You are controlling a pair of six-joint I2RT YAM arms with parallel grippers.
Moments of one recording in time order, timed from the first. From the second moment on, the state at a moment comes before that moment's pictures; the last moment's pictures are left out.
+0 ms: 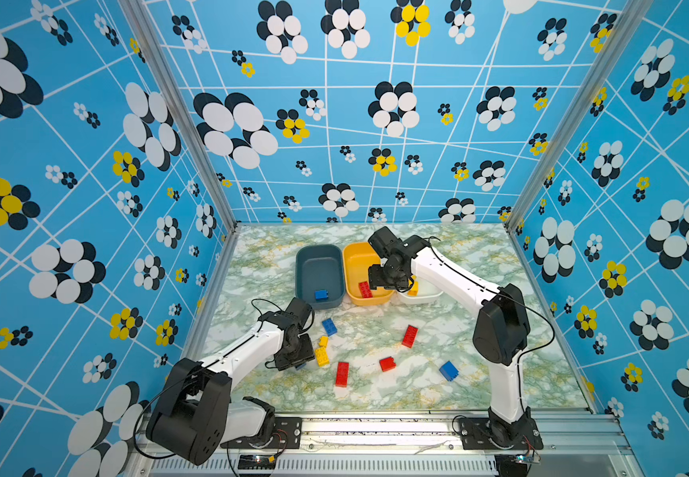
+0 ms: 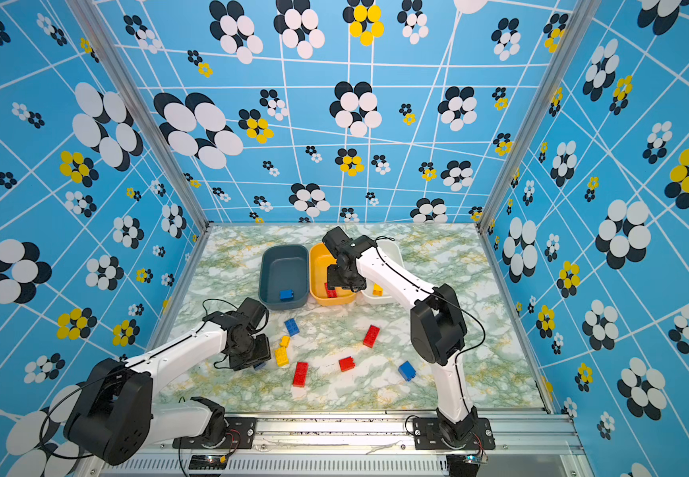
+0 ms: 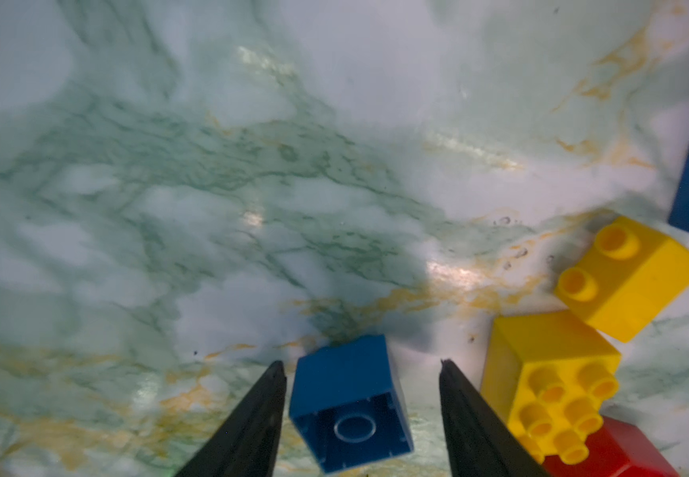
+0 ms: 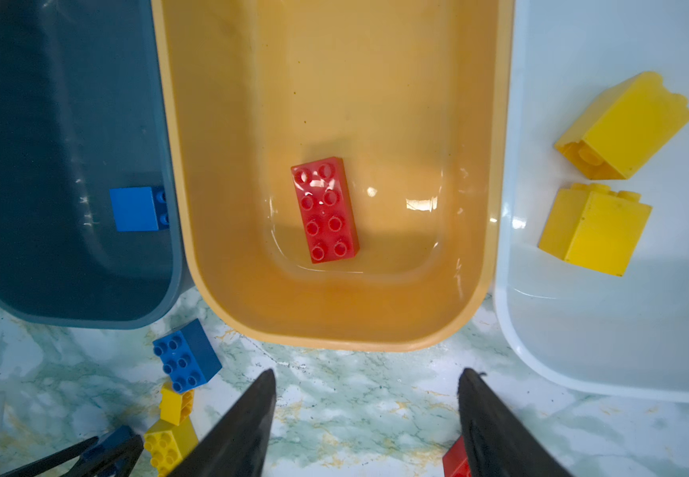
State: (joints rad) left arm -0.37 1.30 0.64 -0.81 0.04 -0.70; right arm 0.67 2.04 1.86 -1.05 0.05 0.56
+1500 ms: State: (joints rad) left arm -0.34 1.27 1.05 -0.89 -0.05 -0.59; right arm 0.67 1.68 1.35 -0.83 -0.02 0.67
